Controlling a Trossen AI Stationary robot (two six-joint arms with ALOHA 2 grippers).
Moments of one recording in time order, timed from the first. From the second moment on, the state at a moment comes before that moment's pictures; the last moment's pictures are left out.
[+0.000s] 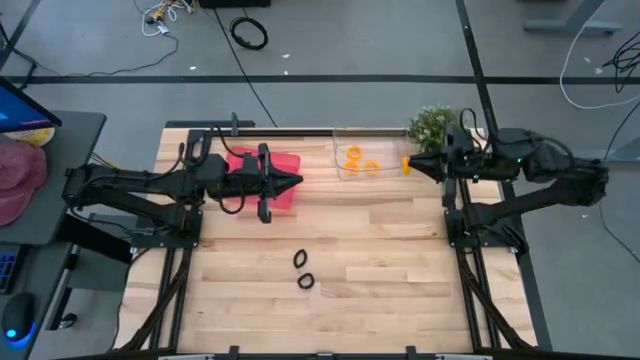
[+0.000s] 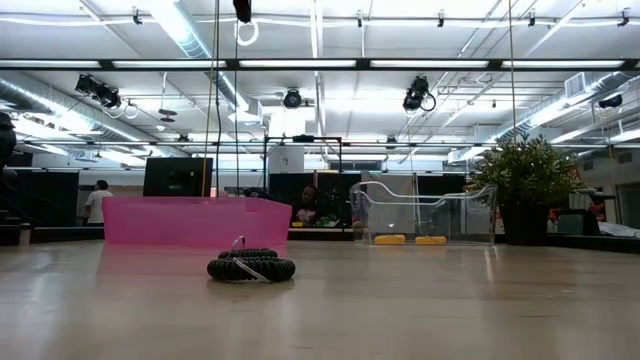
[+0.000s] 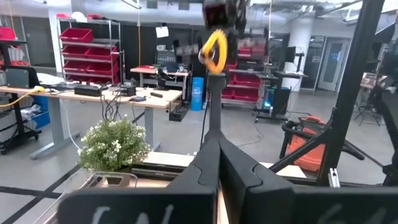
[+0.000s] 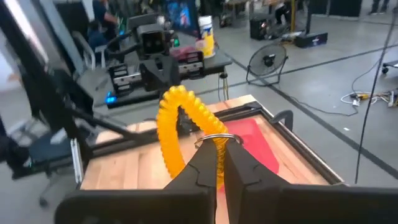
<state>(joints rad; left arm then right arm) 0.00 1.10 0.86 0.37 -0.11 -0.07 0.06 0.81 1.21 -0.58 0.22 0.21</state>
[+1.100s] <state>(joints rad) 0.06 1.10 0.86 0.44 -0.07 -0.06 0.00 1.15 1.07 0.07 0.74 0.39</state>
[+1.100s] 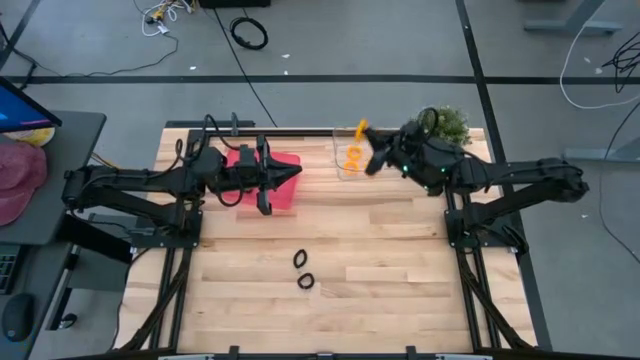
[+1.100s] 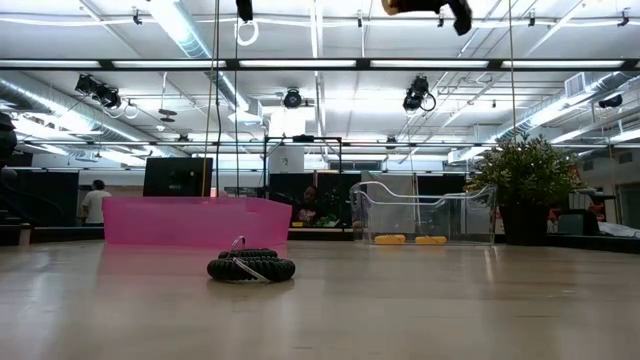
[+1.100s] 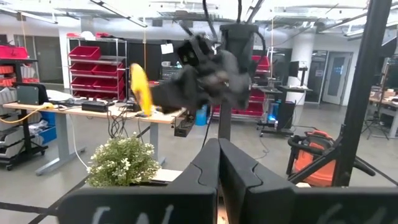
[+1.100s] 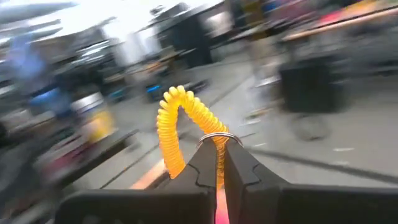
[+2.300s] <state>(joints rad) 0.06 1.10 0.86 0.42 -0.07 -0.06 -0.51 1.46 1.57 -0.92 0.40 0.52</state>
